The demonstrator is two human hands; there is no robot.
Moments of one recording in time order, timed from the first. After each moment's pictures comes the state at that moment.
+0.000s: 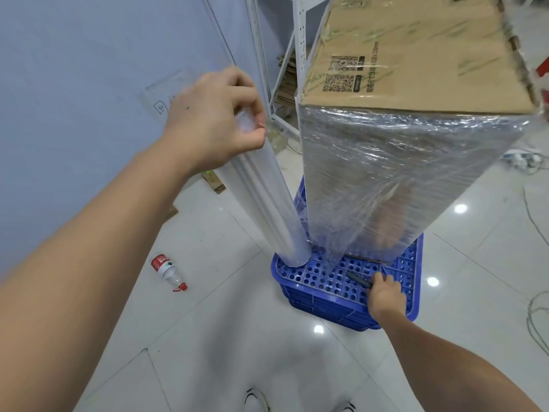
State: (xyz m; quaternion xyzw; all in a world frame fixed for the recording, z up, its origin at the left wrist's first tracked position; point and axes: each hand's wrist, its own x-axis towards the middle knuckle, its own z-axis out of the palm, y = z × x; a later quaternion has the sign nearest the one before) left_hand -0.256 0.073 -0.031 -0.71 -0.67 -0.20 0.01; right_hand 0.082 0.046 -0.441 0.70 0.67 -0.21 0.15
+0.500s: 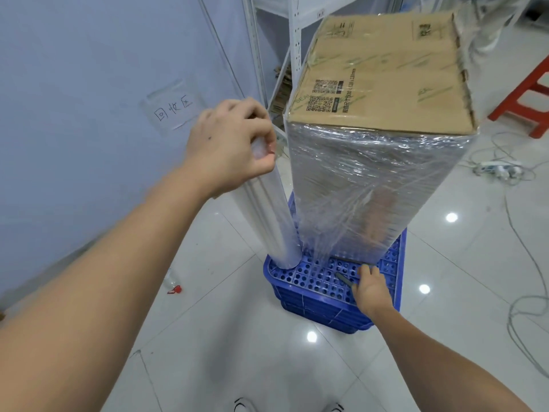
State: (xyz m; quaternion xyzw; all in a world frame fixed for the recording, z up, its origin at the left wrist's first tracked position) left_hand -0.224 0.055 -0.035 -0.74 -0.65 -0.19 0.06; right_hand 0.085 0.046 -0.391 0.66 0.71 -0.25 0.02
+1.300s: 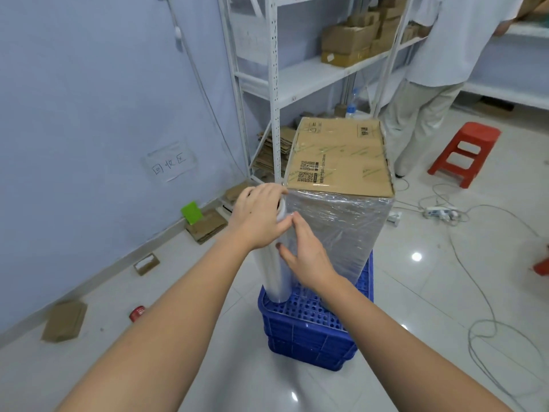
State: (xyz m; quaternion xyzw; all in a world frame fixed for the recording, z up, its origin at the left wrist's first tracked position) left_hand -0.194 0.021 -0.023 -0.74 -0.65 -0.19 0.02; right_hand -0.038 0.011 -0.091 0.47 0.77 -0.34 -0.28
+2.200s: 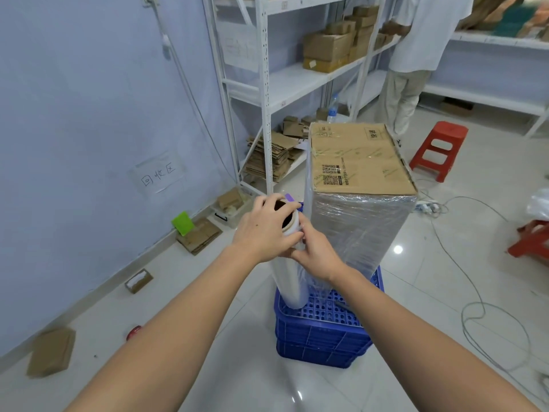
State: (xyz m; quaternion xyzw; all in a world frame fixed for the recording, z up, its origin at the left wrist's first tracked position) left_hand -0.261 -0.005 -0.021 -0.77 -0.62 -0.17 -0.03; right_hand -0.100 0.006 -0.068 0.45 0.74 -0.40 -0.28
